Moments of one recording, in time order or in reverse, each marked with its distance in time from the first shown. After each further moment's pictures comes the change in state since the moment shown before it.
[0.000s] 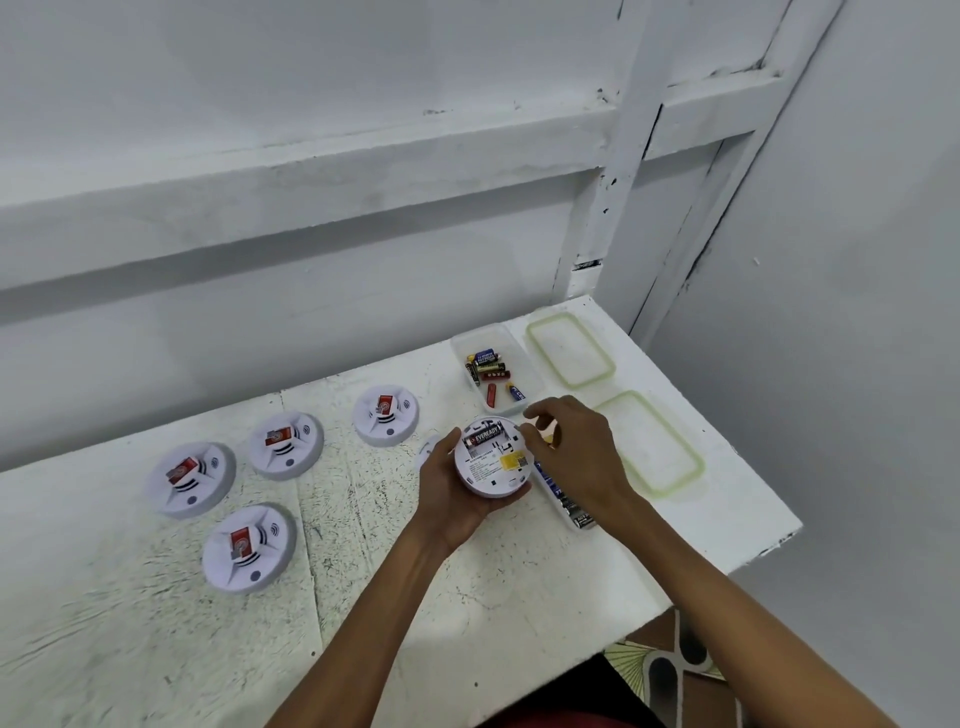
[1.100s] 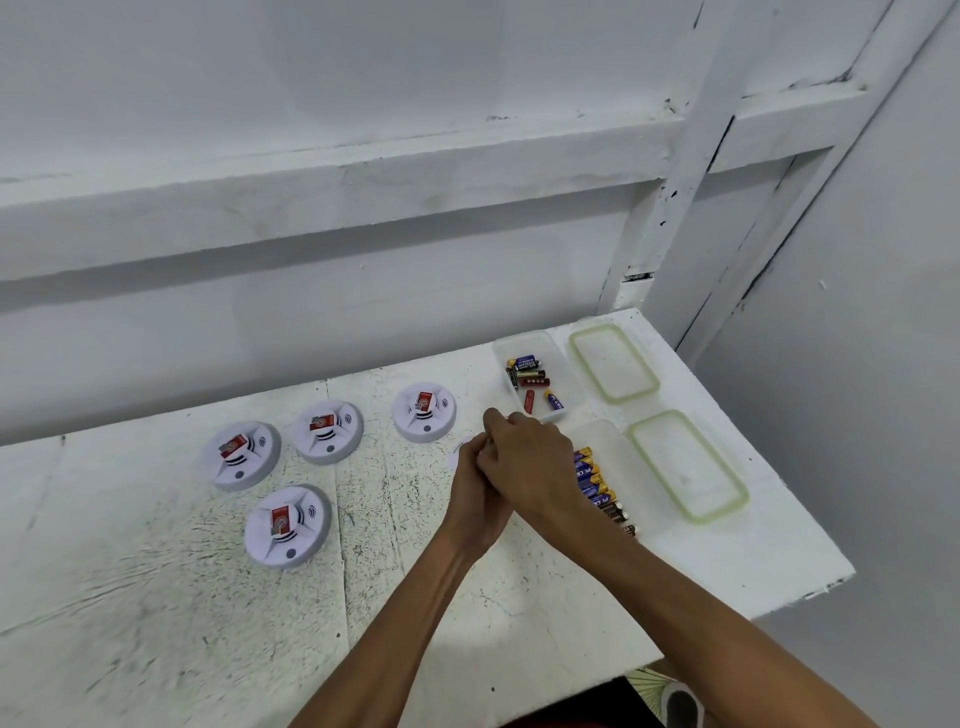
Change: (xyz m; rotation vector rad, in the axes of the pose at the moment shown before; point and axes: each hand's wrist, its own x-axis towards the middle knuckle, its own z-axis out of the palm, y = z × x) left_hand 0.006 -0.005 -0.011 0.035 0.038 0.182; right_hand 0.005 -0.078 0.053 -0.444 -0.109 -0.231
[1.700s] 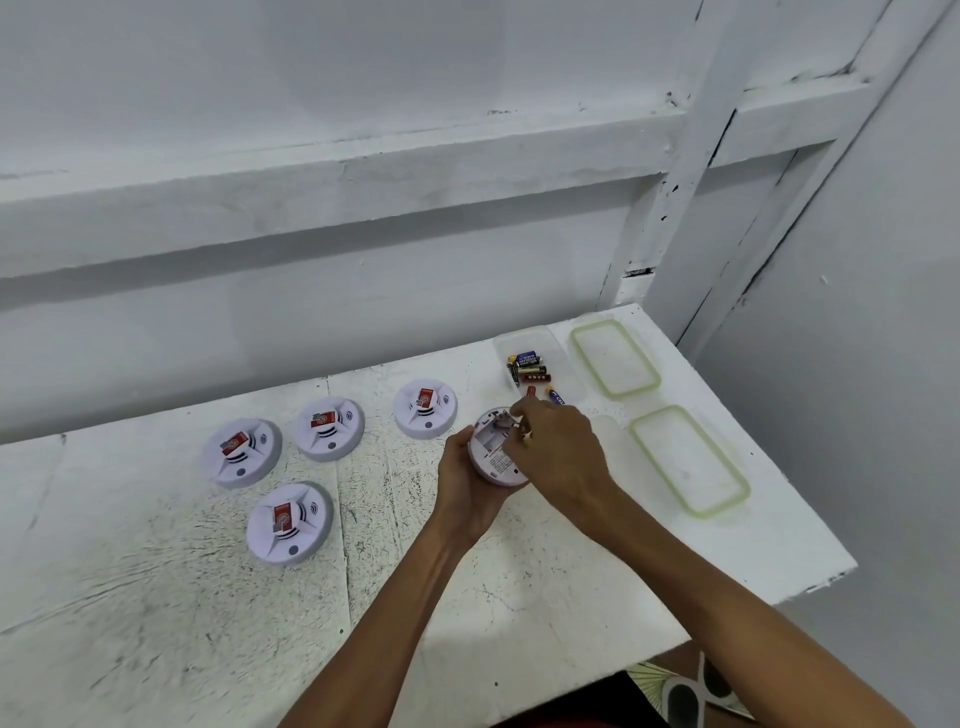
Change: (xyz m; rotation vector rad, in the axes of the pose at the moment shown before) left_hand -0.006 0.019 0.001 -0.043 0.069 0.025; right_hand 0.000 0.026 -0.020 0.255 -0.005 0.083
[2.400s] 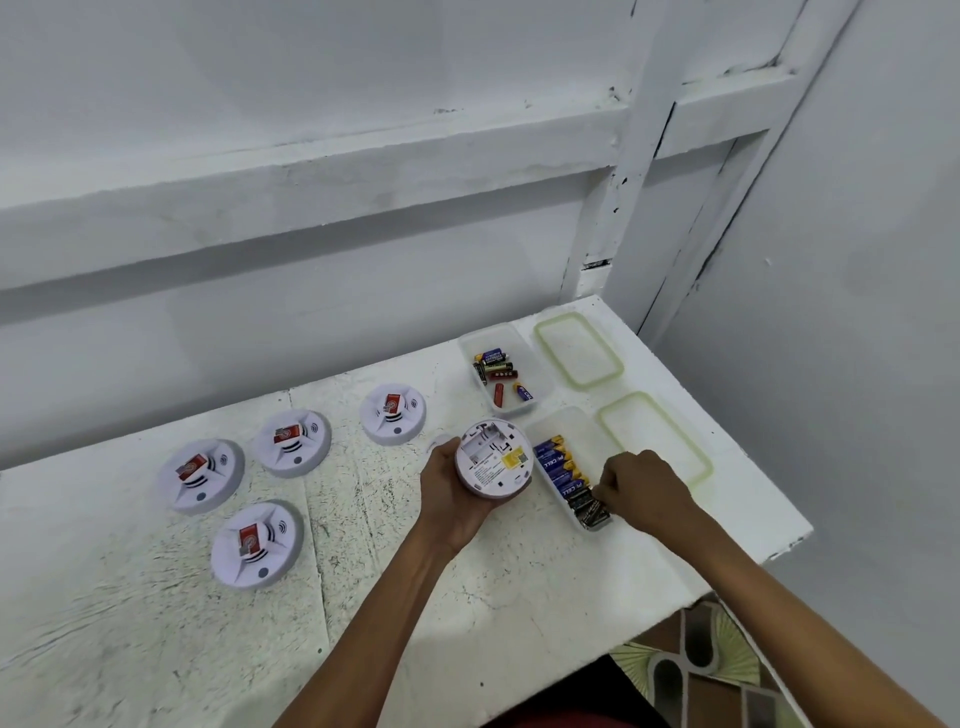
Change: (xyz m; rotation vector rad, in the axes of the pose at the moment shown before) left_hand 0.003 -0.015 -0.002 -0.094 -0.071 -0.126; right_hand -0.051 0.120 -0.028 -0.232 -0.407 0.398
